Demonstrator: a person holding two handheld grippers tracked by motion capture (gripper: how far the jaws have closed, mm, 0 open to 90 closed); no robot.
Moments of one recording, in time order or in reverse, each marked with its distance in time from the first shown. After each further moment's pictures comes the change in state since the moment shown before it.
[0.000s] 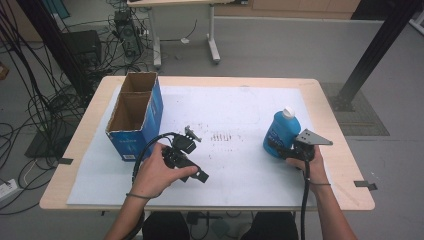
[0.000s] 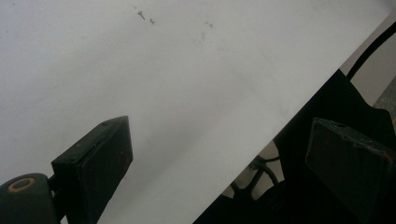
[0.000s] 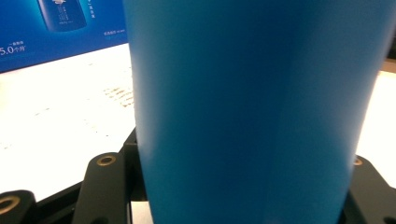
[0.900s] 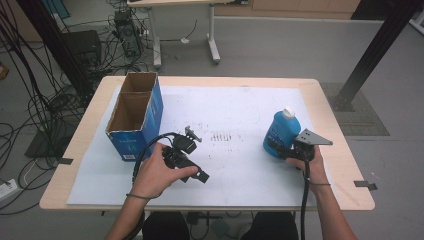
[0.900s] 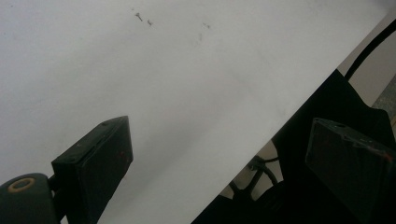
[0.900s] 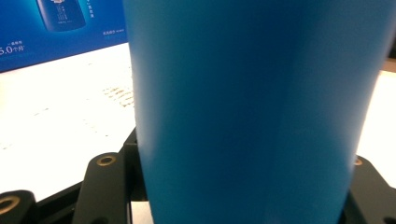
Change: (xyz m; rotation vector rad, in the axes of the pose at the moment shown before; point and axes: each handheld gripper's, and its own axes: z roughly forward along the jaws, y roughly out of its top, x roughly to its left) left arm -0.001 0.000 -0.001 -0.002 0.000 0.001; right arm 0.001 0.001 0.000 0.003 -0.002 0.003
